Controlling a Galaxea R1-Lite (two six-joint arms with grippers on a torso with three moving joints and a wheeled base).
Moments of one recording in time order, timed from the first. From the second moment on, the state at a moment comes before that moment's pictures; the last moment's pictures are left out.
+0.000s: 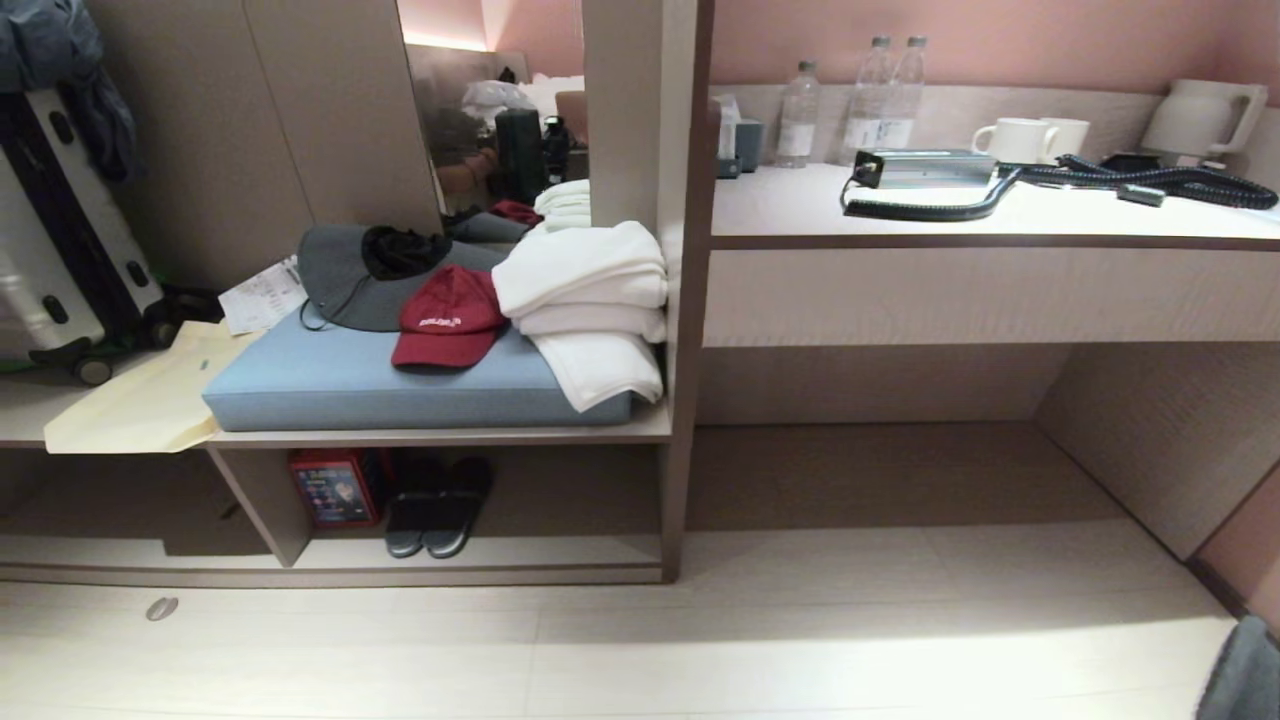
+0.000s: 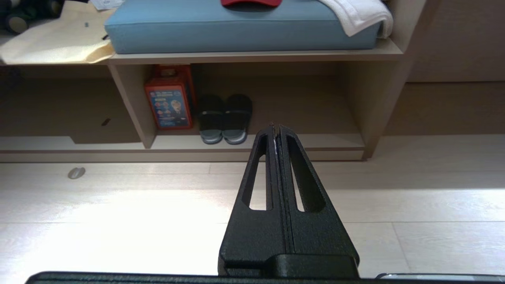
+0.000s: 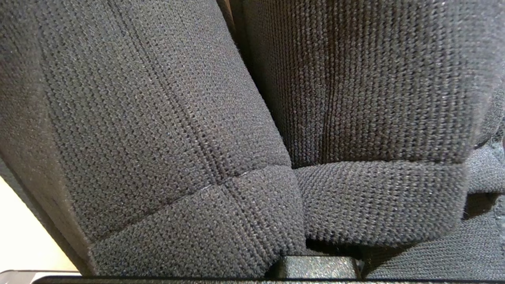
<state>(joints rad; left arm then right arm) 0.00 0.00 0.00 0.00 0.00 -0.01 0.00 0.00 0.00 0.00 -0.01 0.01</state>
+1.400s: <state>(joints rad) 0.00 0.00 0.00 0.00 0.00 -0.01 0.00 0.00 0.00 0.00 -0.01 0.01</state>
